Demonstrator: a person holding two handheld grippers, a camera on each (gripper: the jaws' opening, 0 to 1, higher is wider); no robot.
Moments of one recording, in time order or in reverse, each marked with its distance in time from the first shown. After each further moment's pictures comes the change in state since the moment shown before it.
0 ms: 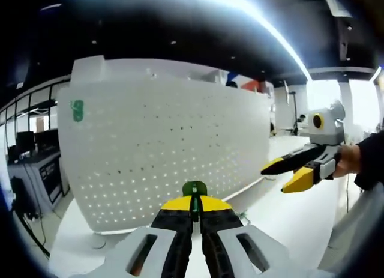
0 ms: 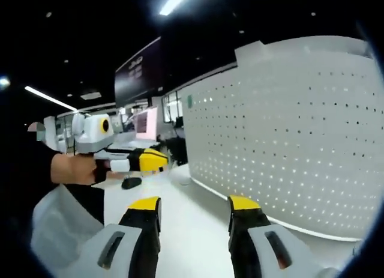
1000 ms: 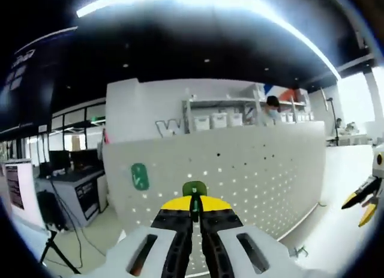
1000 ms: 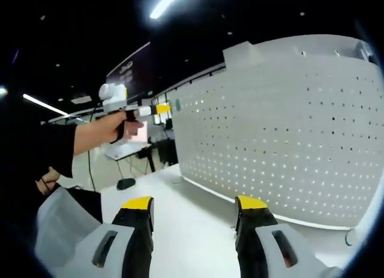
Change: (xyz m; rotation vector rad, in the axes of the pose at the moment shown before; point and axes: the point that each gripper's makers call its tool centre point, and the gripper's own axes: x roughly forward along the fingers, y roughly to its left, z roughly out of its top) left arm 0.025 0.134 0.109 0.044 -0.131 0.302; right arm -0.028 -0.011 -0.001 0.034 -0.005 -0.071
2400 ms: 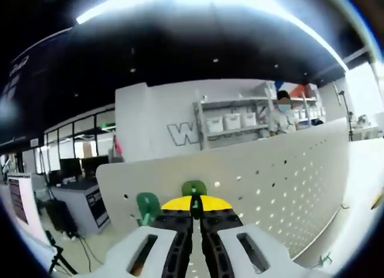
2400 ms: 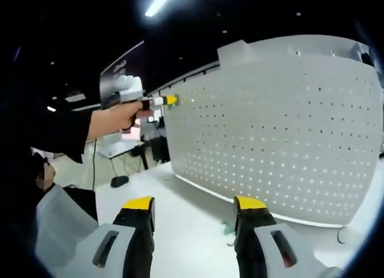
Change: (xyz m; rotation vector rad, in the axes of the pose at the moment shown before) left arm 0.058 0.026 0.016 0.085 -0.021 0.089; right arm -0.014 -0.015 -0.002 -0.001 0.015 -0.050
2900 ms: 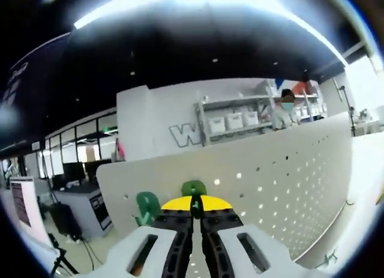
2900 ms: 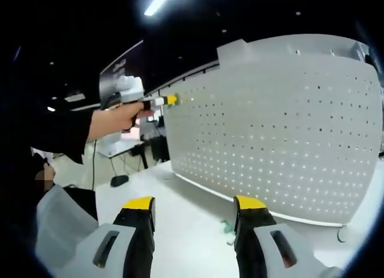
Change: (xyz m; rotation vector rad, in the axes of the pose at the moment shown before) left arm 0.004 0.000 -0.002 0.003 -0.010 0.024; right arm 0.000 -0.001 -0.003 0.004 0.007 -0.001
